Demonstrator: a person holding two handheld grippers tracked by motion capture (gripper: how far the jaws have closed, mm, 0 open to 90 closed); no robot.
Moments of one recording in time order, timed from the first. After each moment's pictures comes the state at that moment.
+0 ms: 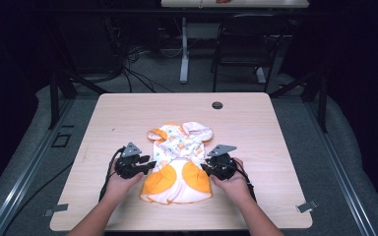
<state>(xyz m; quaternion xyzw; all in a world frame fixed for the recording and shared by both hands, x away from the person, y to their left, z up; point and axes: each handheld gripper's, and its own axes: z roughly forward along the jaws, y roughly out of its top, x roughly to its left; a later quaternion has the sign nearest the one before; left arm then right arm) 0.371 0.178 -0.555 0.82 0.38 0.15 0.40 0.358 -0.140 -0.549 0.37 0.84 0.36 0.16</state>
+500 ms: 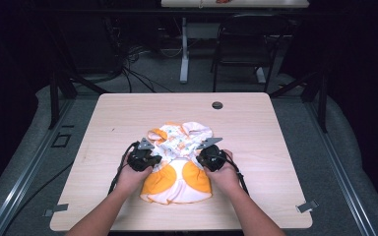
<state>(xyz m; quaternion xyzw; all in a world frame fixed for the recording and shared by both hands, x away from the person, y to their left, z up) 0.399 0.154 -0.571 0.85 0.37 0.12 0.35 0.391 -0.114 -0.557 0.35 0.87 0.32 0.15</state>
